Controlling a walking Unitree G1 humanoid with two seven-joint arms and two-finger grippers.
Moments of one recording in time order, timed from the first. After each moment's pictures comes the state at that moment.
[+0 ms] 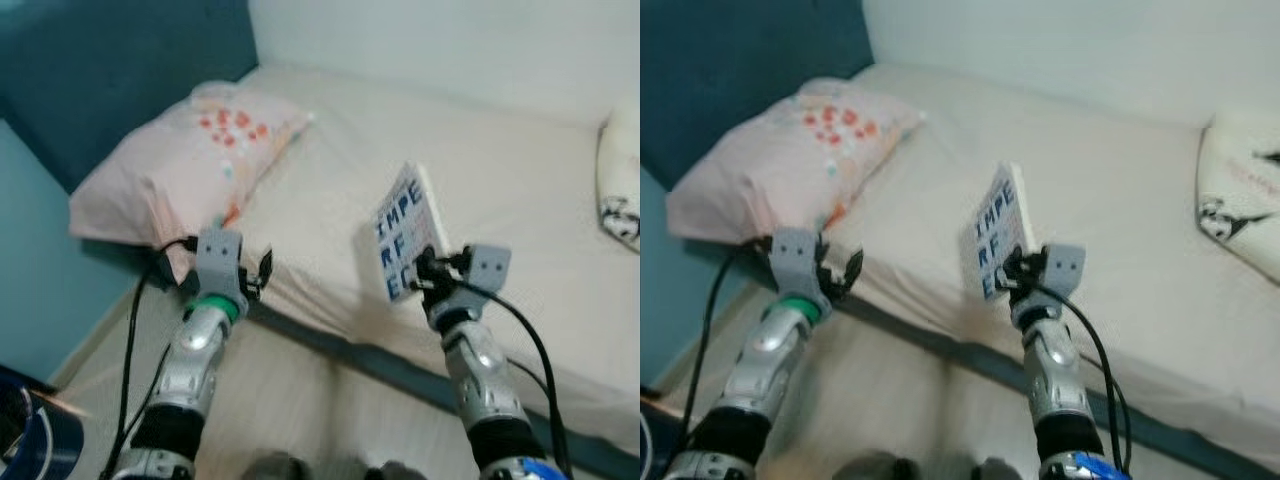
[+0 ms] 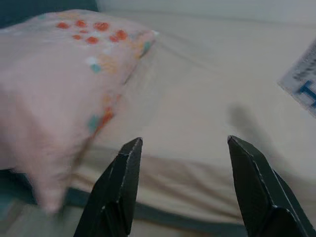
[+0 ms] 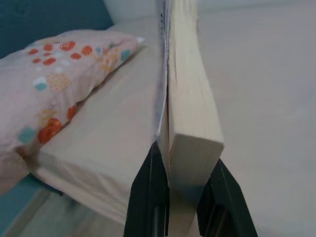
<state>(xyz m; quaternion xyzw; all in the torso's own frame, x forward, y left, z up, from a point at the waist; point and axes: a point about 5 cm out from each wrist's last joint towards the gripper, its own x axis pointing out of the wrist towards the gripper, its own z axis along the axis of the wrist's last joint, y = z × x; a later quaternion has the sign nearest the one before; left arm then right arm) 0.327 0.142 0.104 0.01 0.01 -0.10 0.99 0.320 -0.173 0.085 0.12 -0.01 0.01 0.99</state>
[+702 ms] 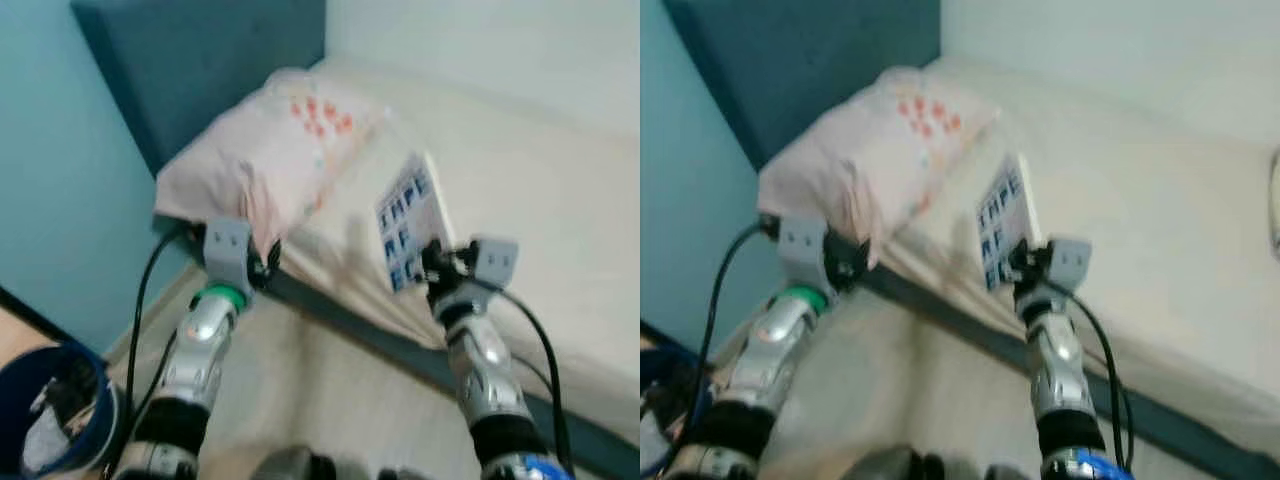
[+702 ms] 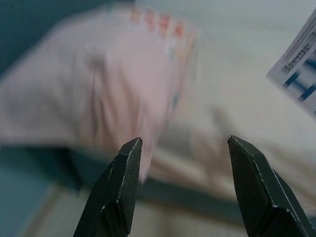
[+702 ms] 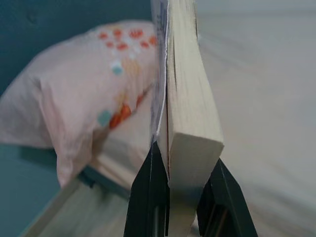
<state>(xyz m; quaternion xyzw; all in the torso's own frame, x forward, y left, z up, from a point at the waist) 0.324 0.133 0.101 0.02 0.01 -0.12 0.99 0.320 -0.169 0.086 0.13 -0.02 0.02 0.99</state>
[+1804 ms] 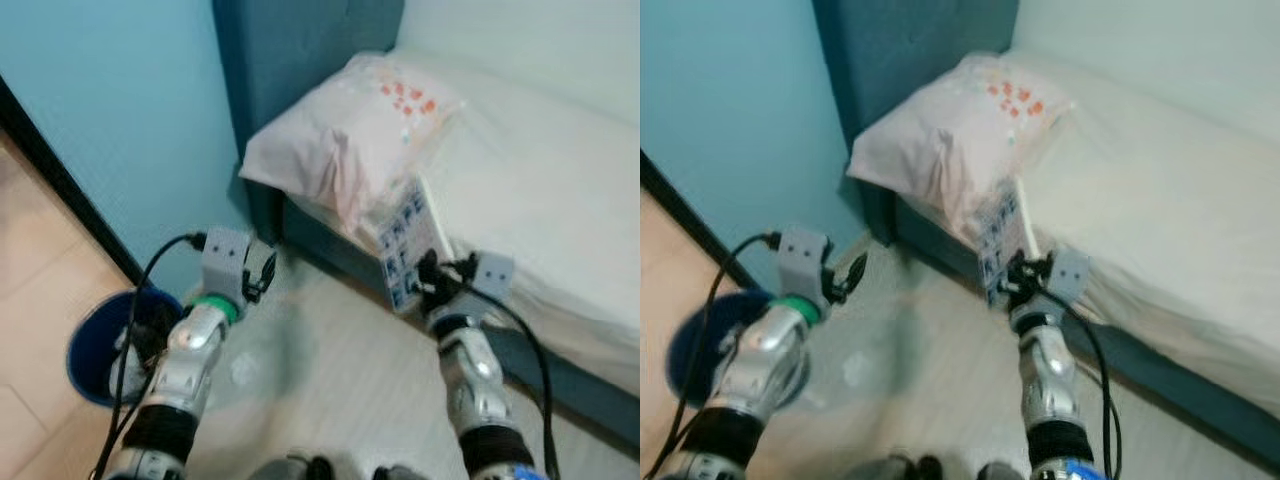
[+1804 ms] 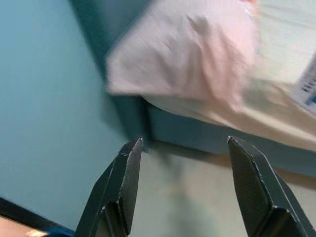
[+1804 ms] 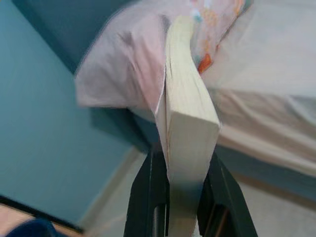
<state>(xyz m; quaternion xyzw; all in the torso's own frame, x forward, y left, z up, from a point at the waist) 0.329 0.142 0.113 0.04 -0.01 -0.11 0.99 0.322 -0.169 0.089 0.15 -0.03 0.01 0.99</state>
